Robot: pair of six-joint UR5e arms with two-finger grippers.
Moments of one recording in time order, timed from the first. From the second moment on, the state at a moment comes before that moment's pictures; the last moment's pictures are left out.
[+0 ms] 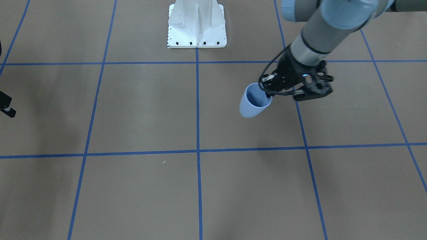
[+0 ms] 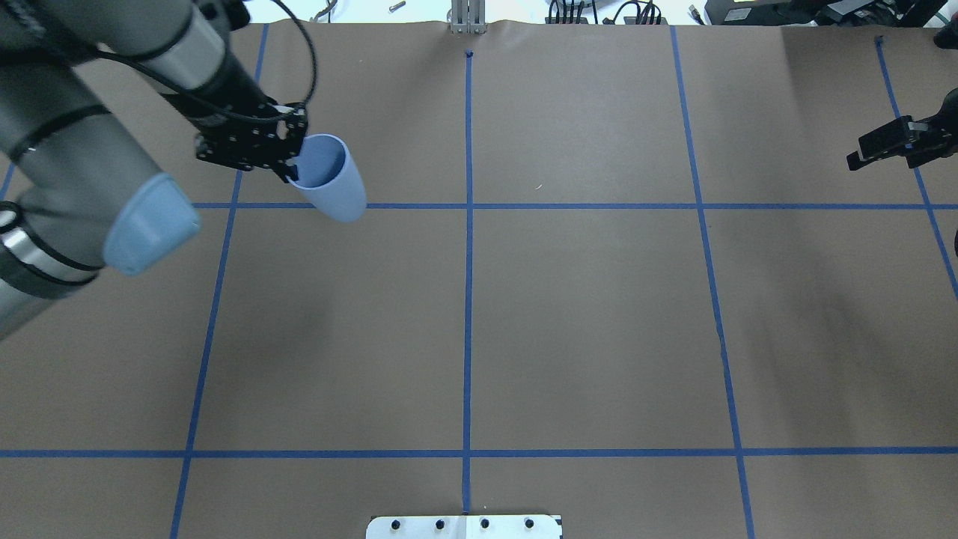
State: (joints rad) left arm -0.84 -2.28 -1.78 -1.40 -2.21 -1.23; right arm 1.24 -1.46 1.81 -1.36 2.33 0.52
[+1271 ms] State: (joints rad) left arm -0.60 -2.46 -1.48 -1.57 -1.99 -1.40; right arm 1.24 -1.47 1.81 -1.36 2.32 0.53
